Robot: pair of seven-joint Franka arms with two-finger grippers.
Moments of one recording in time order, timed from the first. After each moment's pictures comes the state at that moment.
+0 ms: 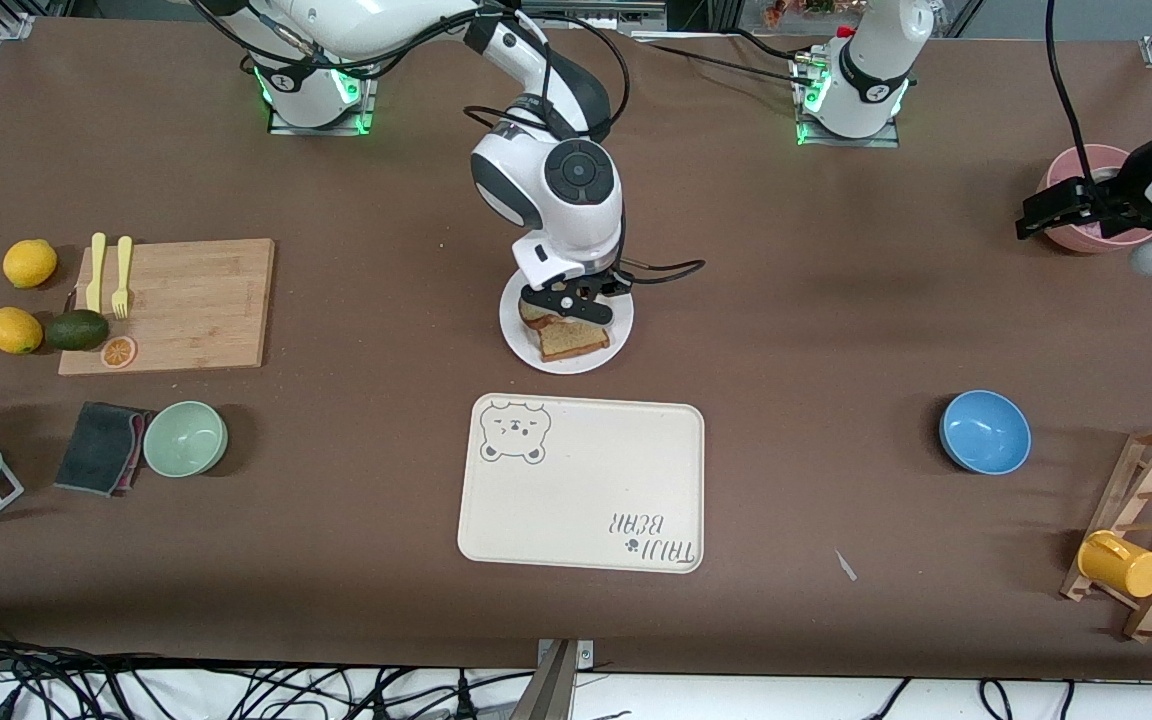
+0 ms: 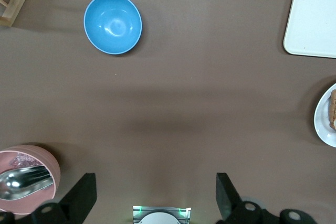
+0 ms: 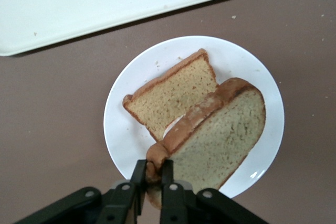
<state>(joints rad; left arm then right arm) 0.05 0.02 -0.02 -1.59 -0.03 1.43 -0.02 0.59 0.70 0.32 -1.39 -0.16 2.04 1.23</state>
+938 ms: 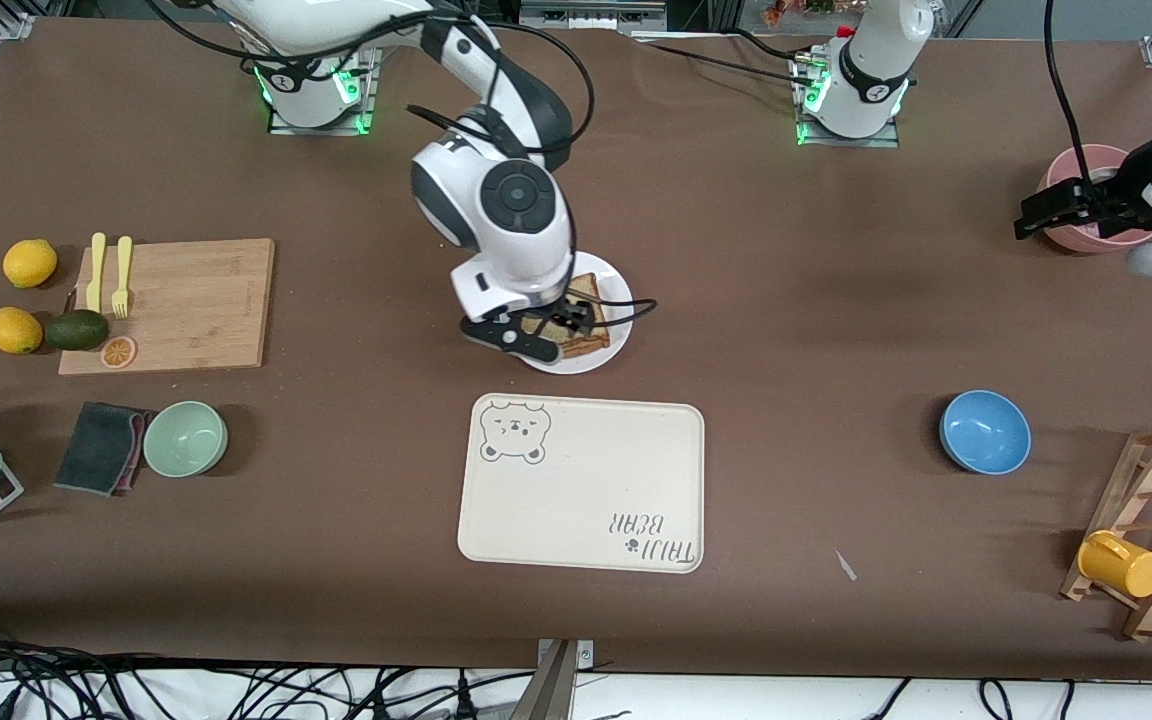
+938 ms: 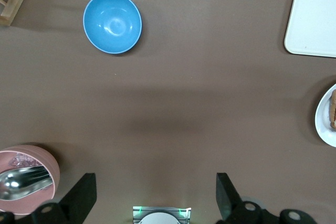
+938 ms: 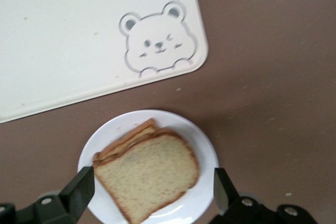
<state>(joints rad) 0.05 0.02 -0.02 -1.60 -0.03 1.45 -0.02 0.51 0.62 0.25 -1.32 -0.16 1.87 1.07</state>
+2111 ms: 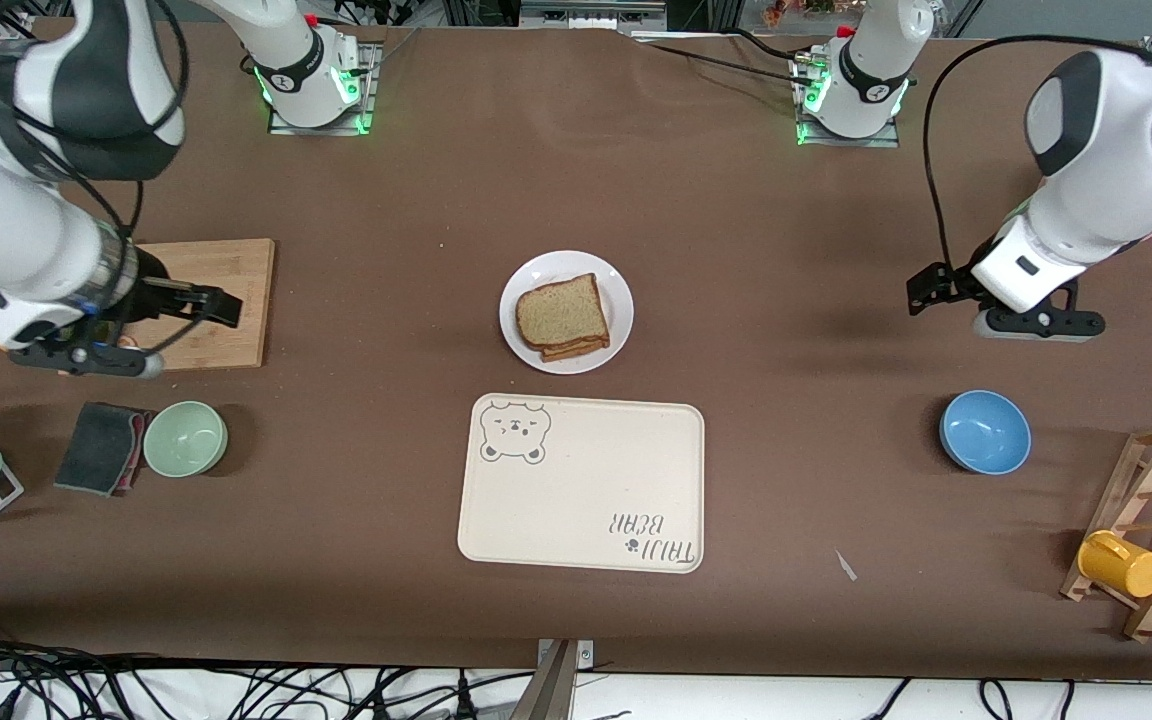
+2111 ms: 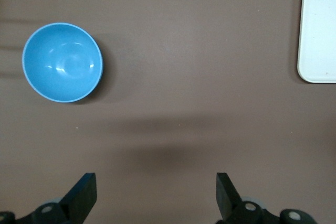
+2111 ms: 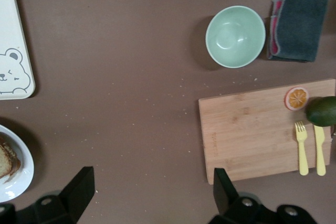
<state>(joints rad) 0.01 -0.01 -0.07 -2.10 -0.03 2.10 -0.03 0.38 0.24 -0.28 -1.52 0.04 1.62 0.20</state>
